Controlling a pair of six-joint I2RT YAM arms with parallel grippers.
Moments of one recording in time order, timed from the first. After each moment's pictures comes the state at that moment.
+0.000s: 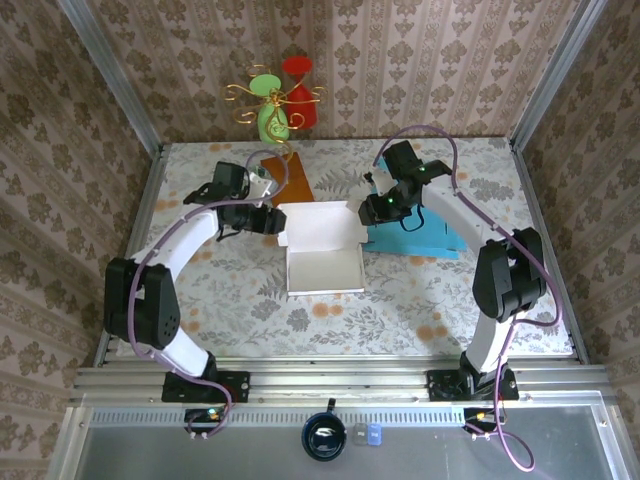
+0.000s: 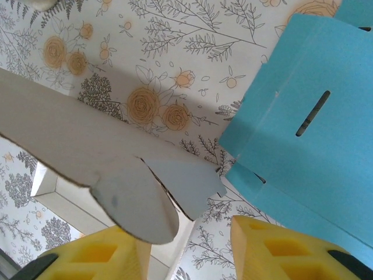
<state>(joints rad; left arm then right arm) -0.30 1.60 1.21 -0.61 0.45 0.03 0.34 1.81 1.55 -0.90 -0.33 0.09</state>
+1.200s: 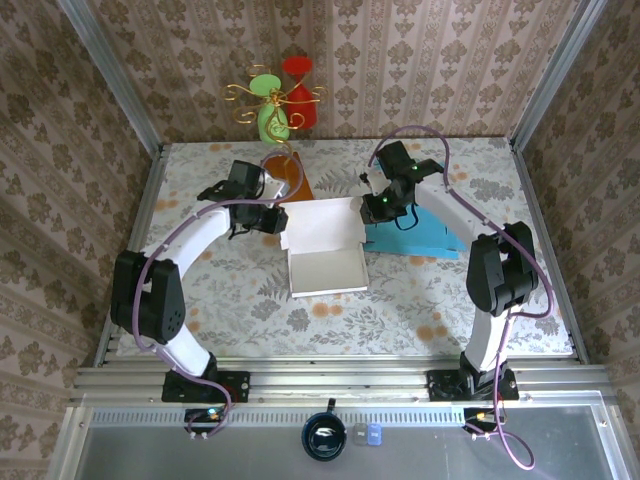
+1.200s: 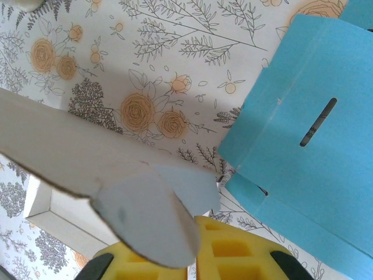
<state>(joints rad) -0.38 1.64 1.25 -0.63 0.32 0.03 0.36 1.87 1.59 -0.89 -0.30 0.11</state>
